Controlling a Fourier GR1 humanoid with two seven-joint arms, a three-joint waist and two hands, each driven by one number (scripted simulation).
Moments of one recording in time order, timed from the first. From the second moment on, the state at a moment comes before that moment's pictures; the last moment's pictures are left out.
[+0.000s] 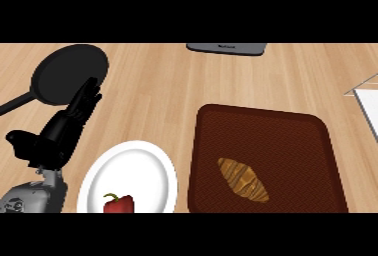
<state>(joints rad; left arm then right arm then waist) -0.16 0.20 0.01 -1.67 0.02 -0.09 0.19 -1.13 -0.60 -0.66 -0.64 2.04 -0.43 1.16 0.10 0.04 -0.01</state>
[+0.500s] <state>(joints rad) -0.16 0.19 0.01 -1.67 0.02 -0.08 0.21 -1.25 -0.69 -0.62 -0.42 2.21 -0.26 1.12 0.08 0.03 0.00</state>
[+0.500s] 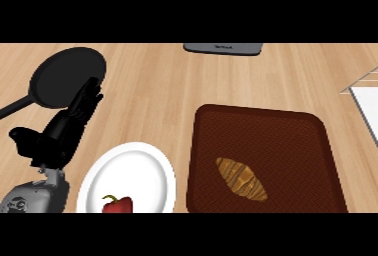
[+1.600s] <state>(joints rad) -0.12 0.19 0.04 -1.68 0.02 -0.09 0.20 -1.26 -0.73 -0.80 -0.22 2.02 -0.19 1.03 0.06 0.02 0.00</state>
